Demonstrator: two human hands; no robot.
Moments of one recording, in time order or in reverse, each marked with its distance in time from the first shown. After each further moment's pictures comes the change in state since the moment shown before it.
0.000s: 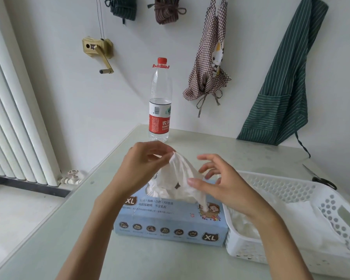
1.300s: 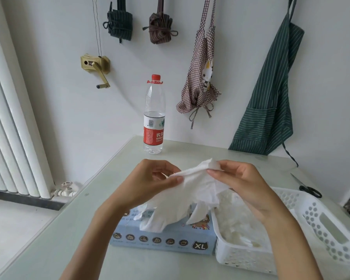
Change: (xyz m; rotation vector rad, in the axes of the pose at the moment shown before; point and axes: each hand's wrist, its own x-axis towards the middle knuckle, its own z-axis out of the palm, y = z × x) left_hand -0.004 0.021 0.009 -0.099 -0.206 0.005; right_hand -0.016 -0.012 -0.043 0.405 0.117 -0.067
